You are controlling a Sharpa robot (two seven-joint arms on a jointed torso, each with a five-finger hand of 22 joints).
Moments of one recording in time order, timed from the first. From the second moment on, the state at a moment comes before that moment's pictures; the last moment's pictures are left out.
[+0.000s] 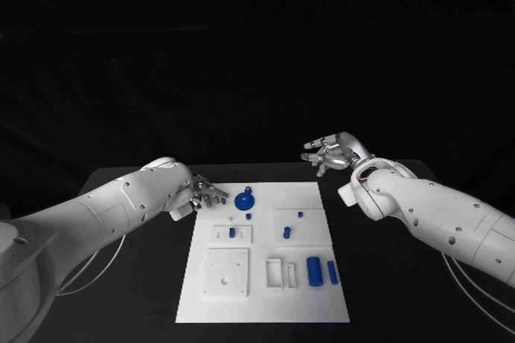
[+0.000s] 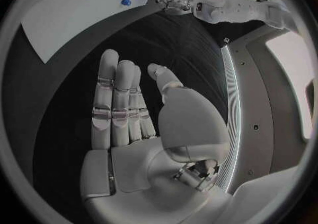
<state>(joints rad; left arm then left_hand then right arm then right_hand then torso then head) 1.37 -0.32 -0.17 0.65 -0.81 0.10 -0.35 1.10 0.12 0.01 0.01 0.09 1.06 0.06 0.08 0.22 1.47 -0.04 0.54 0.40 1.43 -0.11 1.27 0.95 0.05 1.30 -0.12 0.59 1.31 1.12 -0.68 0.29 1.19 -0.96 -0.43 0.04 1.23 -0.09 0.10 -0.12 0.58 1.00 0.11 0.06 0.06 1.28 -0.01 0.50 0.53 1.46 -0.07 0.51 0.78 0.10 1.47 -0.09 0.25 0.62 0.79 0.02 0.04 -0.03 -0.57</state>
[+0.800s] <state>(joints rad) 1.37 -0.32 -0.17 0.65 -0.77 0.11 -0.33 1.19 0.18 0.04 -0.06 0.13 1.07 0.06 0.07 0.21 1.47 -0.04 0.54 0.39 1.43 -0.10 1.28 0.95 0.05 1.30 -0.12 0.61 1.31 1.12 -0.68 0.29 1.19 -0.96 -0.43 0.04 1.23 -0.09 0.10 -0.12 0.58 1.00 0.11 0.06 0.06 1.28 -0.01 0.50 0.53 1.46 -0.07 0.51 0.78 0.10 1.47 -0.09 0.25 0.62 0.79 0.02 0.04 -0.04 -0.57</state>
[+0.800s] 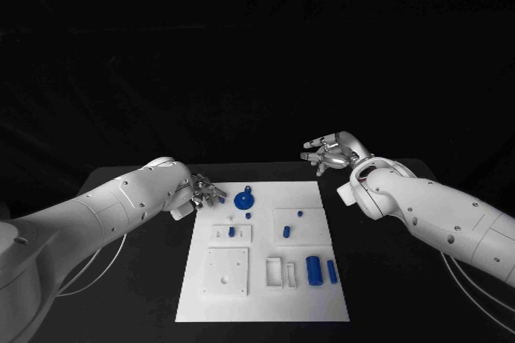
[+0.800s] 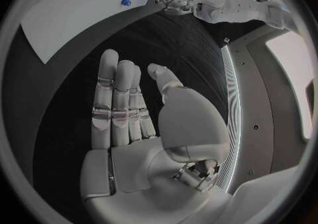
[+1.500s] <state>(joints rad) 1.37 -0.32 -0.17 0.64 -0.76 0.12 -0.32 1.16 0.18 0.29 -0.11 0.14 1.07 0.07 0.07 0.22 1.47 -0.04 0.54 0.39 1.43 -0.10 1.29 0.95 0.07 1.29 -0.12 0.62 1.31 1.12 -0.68 0.29 1.18 -0.96 -0.43 0.04 1.23 -0.09 0.10 -0.12 0.59 0.99 0.11 0.06 0.06 1.28 -0.01 0.50 0.53 1.46 -0.07 0.51 0.78 0.10 1.47 -0.09 0.25 0.61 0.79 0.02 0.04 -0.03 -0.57</state>
